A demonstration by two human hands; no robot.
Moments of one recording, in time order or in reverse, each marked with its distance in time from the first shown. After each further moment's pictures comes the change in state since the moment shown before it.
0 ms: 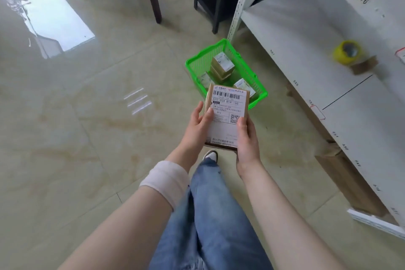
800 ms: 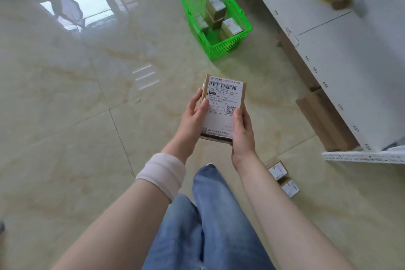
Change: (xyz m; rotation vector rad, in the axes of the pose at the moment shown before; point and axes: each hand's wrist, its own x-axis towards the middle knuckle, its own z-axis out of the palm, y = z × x) left_hand -0.359 -0.303 0.138 -0.055 0.119 0.113; right_hand -0.295 0.152 -0.347 -0.021 -0.160 0.035
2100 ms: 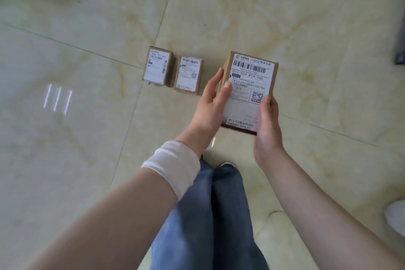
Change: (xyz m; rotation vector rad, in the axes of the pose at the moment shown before) left_hand -0.133 -0.582 0.368 0.490 -0.691 -0.284; right_hand -0.065 0.362 -0.617 0.372 0.719 0.004
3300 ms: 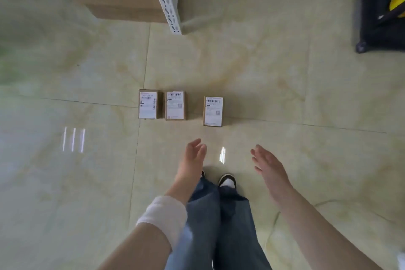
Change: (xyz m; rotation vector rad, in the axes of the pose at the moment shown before) left_hand -0.014 -0.029 0.013 0.423 0.113 -0.313; right_hand -0.027 -0.013 -0.094 -0.252 0.056 0.335
